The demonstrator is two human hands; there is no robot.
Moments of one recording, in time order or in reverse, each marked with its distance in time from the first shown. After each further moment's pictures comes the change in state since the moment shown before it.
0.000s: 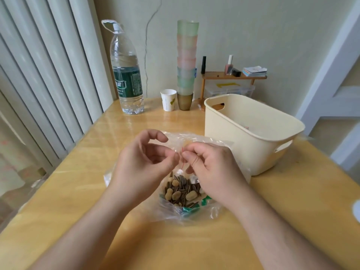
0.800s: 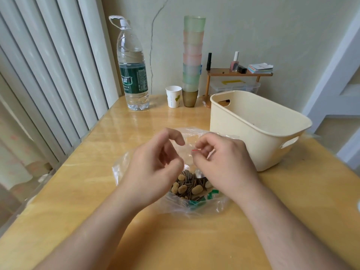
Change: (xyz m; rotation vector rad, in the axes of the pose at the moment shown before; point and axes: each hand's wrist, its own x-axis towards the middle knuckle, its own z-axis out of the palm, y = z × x) left_hand -0.011 -0.004 -0.004 0.264 -0.092 0.256; right_hand -0.001 -0.011 -0.009 -0.256 0.094 0.044
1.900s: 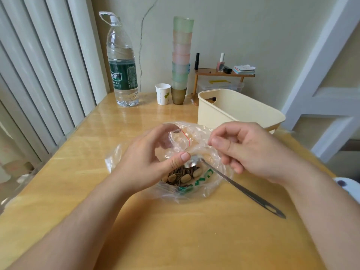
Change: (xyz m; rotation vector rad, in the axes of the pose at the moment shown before) left_hand 0.001 -0.013 -0.005 0.221 -0.098 0.142; right_hand -0.007 0.000 -0.089 0.446 -0.429 0.158
